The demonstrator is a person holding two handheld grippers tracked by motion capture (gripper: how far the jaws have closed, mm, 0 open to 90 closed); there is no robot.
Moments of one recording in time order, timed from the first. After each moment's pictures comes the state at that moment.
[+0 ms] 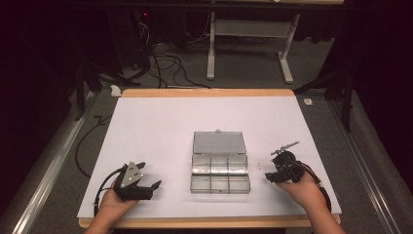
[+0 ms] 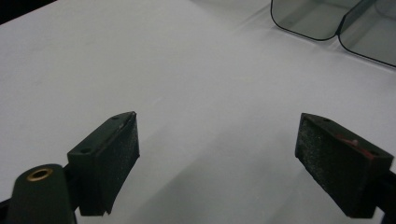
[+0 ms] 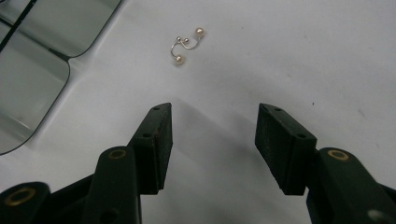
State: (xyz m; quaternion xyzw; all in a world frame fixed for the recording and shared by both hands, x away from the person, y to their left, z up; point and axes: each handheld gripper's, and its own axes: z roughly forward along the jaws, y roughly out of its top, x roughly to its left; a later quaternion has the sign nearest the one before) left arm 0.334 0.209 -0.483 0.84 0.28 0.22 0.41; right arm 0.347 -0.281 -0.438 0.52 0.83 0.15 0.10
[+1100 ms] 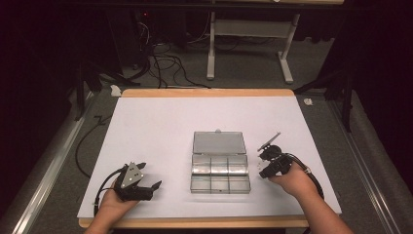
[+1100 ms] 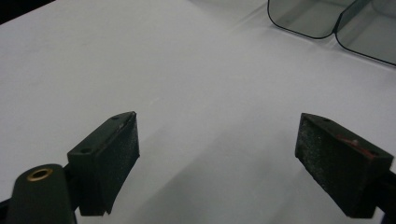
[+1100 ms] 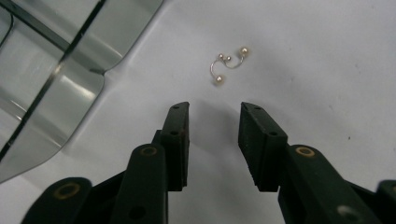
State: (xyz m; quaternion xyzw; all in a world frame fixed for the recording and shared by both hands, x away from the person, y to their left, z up) left arm 0.334 0.208 -0.483 0.84 0.28 0.22 0.41; right arm 0.375 -0.252 -0.432 0.49 0.87 0.09 0.05
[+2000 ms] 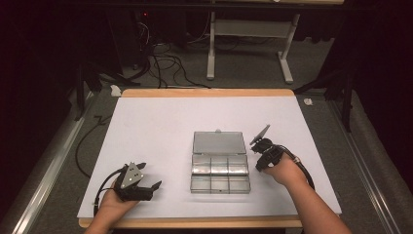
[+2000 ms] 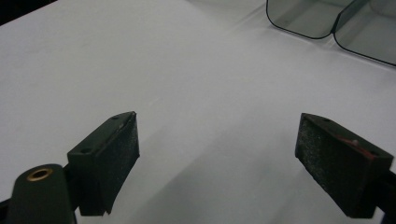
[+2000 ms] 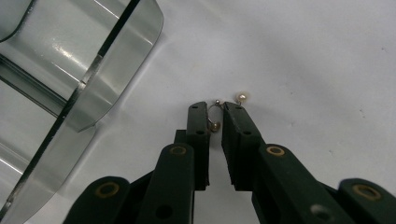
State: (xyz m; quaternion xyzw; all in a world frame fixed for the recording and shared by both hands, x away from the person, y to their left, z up) left arm 0.334 0.208 -0.483 0.84 0.28 0.22 0.41; right arm 0.405 -0.237 -0.438 0.49 0.87 0.05 0.03
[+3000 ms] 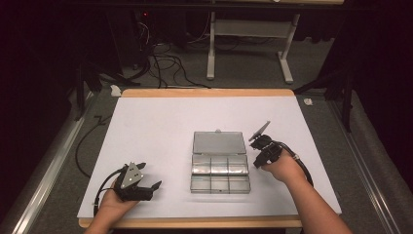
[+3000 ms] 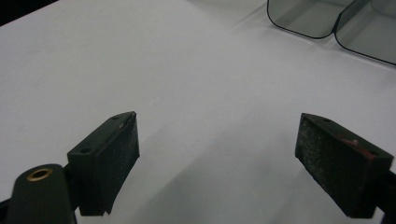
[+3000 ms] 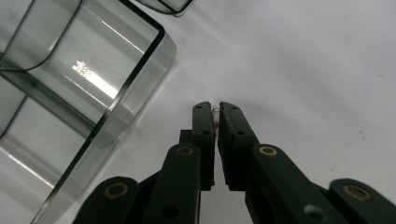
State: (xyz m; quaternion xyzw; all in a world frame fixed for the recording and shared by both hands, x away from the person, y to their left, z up) left arm 0.333 0.208 -0.483 0.84 0.28 0.22 0.41; right arm 0.413 -0.234 -0.432 0.48 0.87 0.08 0.02
